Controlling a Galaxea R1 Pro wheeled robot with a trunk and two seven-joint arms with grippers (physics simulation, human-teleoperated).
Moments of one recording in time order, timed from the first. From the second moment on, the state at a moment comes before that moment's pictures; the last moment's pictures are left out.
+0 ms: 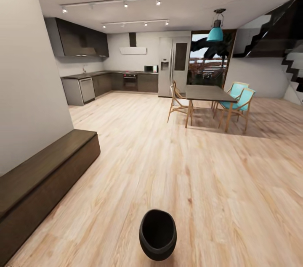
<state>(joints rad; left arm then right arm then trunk) 0.00 0.01 -0.01 -0.06 -0.01 -0.14 0.01 0.00 0.00 0.00 0.00 0.00 -0.17 0.01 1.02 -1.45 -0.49</state>
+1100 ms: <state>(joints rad) 0.00 0.01 -0.01 -0.06 -0.01 -0.14 0.01 0.00 0.00 0.00 0.00 0.00 -0.22 0.01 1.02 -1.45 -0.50</state>
